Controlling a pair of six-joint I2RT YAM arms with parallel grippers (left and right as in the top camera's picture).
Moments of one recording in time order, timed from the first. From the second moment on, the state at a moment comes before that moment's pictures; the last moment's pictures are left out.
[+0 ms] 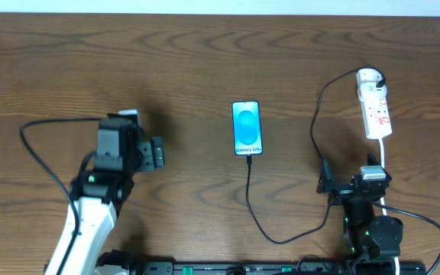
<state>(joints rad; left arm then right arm) -0.11 1.08 0.65 -0.47 -0.04 -0.19 0.05 0.01 0.01 -0.07 -0.03 -0.01</state>
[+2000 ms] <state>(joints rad) -0.08 0.16 0.01 -0.09 0.15 0.02 0.05 0.01 0.01 -0.07 -0.03 -0.01</state>
